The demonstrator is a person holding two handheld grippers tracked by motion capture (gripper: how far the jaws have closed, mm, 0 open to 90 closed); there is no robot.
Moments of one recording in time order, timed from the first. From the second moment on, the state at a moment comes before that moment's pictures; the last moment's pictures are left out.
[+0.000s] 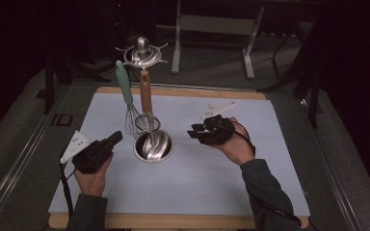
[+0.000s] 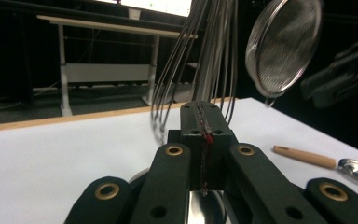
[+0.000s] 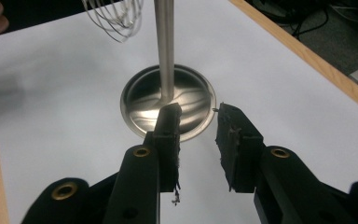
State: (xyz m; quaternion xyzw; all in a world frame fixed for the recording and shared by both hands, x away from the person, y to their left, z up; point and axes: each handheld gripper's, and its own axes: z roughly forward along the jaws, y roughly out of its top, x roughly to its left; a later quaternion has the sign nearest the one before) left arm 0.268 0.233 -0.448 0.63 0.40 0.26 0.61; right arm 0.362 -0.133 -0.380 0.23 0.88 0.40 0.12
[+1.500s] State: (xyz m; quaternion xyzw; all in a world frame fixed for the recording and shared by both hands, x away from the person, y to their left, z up) left arm 0.282 0.222 -0.357 0.57 0.33 0.28 0.70; right arm 0.342 -0.181 -0.458 0.31 0.87 0.37 0.12
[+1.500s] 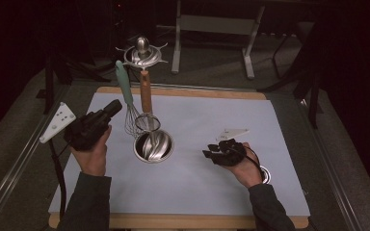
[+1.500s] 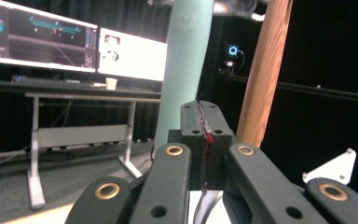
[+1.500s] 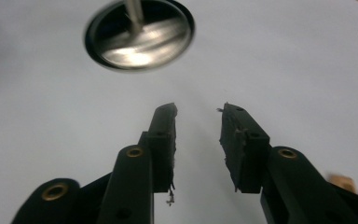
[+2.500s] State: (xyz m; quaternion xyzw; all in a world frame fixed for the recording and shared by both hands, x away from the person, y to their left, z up) left arm 0.299 0.220 -0.289 0.52 0.31 0.31 0.73; right arm 0.327 -0.220 -0.491 0.37 0.84 0.39 0.10
